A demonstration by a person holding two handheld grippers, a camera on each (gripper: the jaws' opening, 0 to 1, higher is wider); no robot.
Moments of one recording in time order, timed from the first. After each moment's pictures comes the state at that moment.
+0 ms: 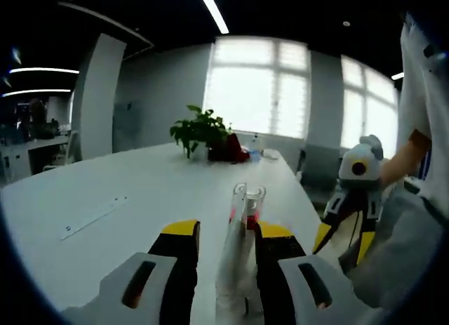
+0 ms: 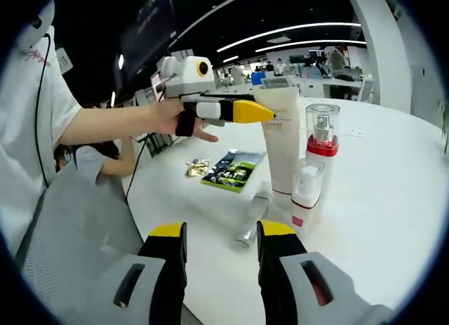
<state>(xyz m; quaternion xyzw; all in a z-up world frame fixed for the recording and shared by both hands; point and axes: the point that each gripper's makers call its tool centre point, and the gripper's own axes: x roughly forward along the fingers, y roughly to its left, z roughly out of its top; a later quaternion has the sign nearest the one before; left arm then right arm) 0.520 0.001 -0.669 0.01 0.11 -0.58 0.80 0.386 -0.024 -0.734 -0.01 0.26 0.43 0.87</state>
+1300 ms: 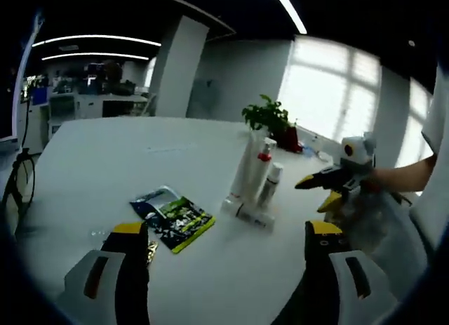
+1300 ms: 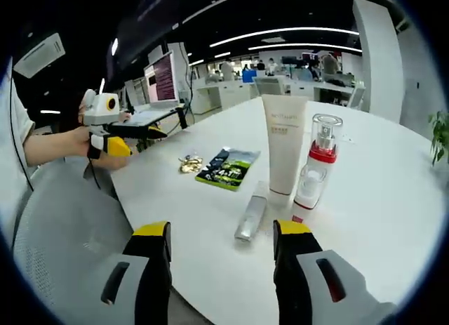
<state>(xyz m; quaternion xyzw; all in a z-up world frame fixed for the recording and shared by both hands) 0.398 0.178 -0.699 -0.06 0.22 -0.37 0.90 0.379 -0.024 -0.730 -0.05 0.26 0.39 0.88</state>
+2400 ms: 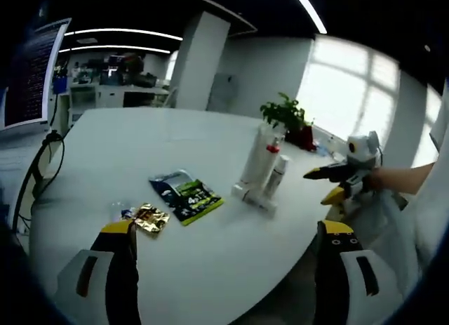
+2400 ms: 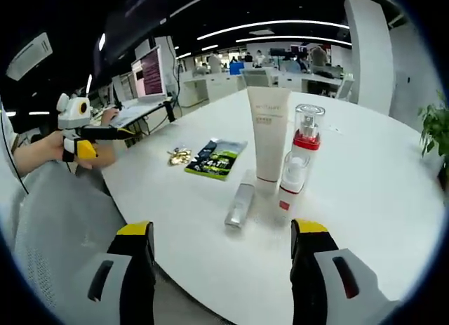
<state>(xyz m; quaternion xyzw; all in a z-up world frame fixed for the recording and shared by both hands) 0.363 0.202 -0.700 -0.07 0.24 -0.31 0.92 0.373 -0.044 -0.735 -0.05 0.30 0.34 0.89</state>
